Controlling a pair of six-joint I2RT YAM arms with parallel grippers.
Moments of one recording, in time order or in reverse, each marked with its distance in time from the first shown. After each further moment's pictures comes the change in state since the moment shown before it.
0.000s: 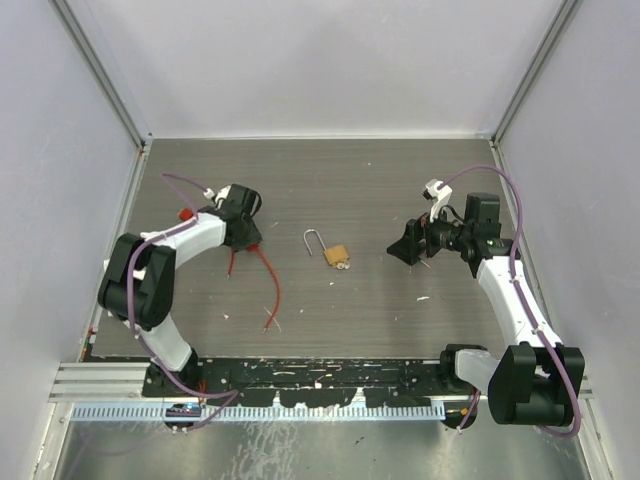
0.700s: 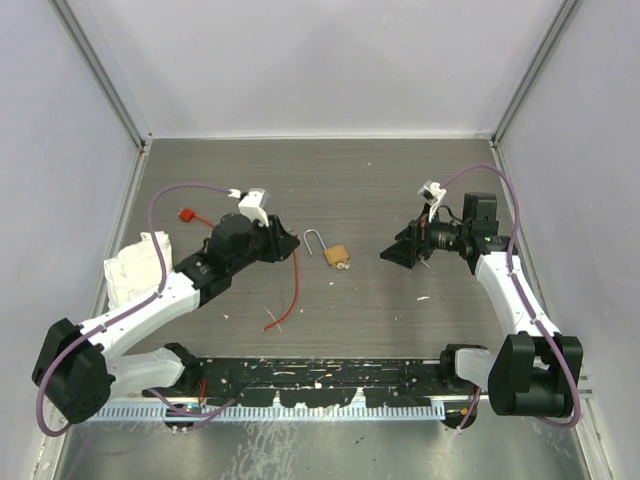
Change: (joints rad) left arm -0.273 -0.582 -0.309 0.377 0.233 0.271; right arm 0.000 0.046 0.000 0.002 -0.225 0.035
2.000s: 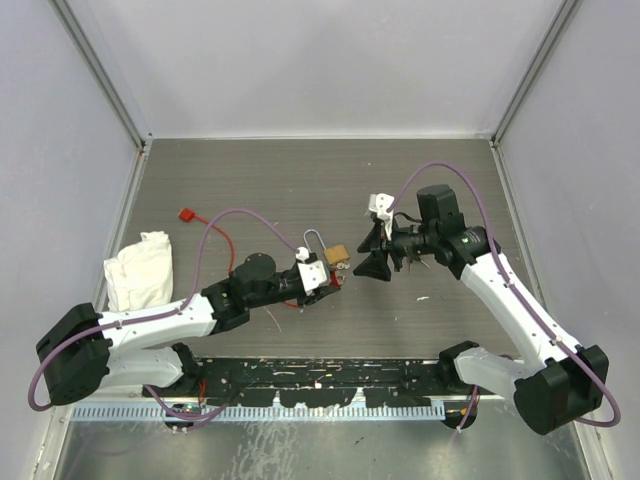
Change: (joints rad) left arm -0.361 0.014 -0.186 0.458 0.268 0.791; right arm 0.423 -0.064 0.182 -0.214 0.151 -0.238
